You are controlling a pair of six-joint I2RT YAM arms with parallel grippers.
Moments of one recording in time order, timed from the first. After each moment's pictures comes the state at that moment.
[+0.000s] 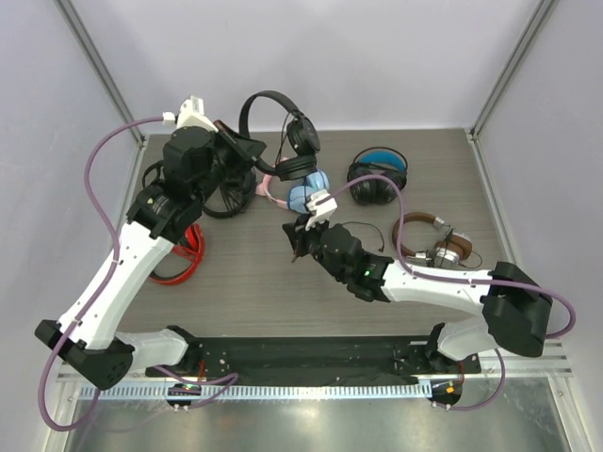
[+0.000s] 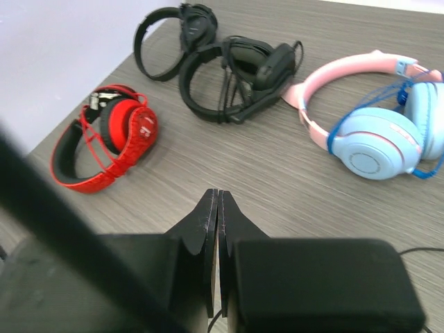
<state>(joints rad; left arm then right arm) -0.55 1.23 1.51 -0.47 -0.16 -0.89 1.06 1.39 0.80 0.47 0.41 0.30</state>
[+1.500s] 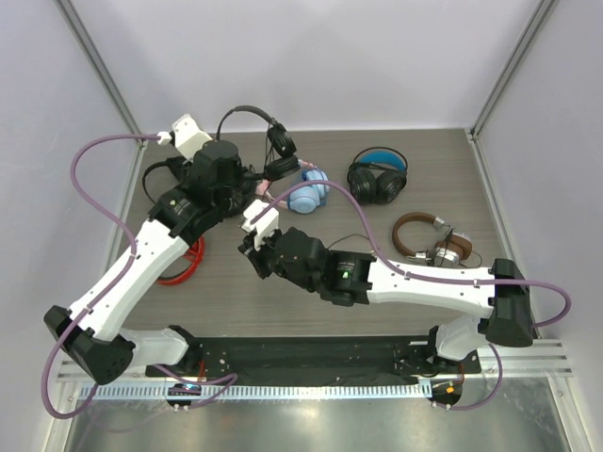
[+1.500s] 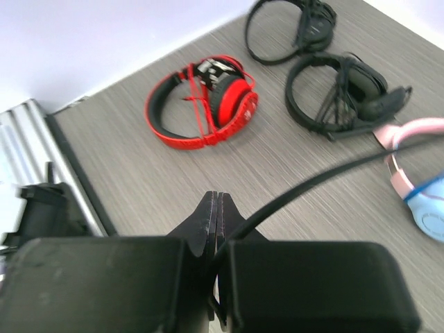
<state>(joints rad) -0.62 1.25 1.41 -0.52 -0.76 -0.79 1.31 1.49 1.25 0.01 0.37 0.12</state>
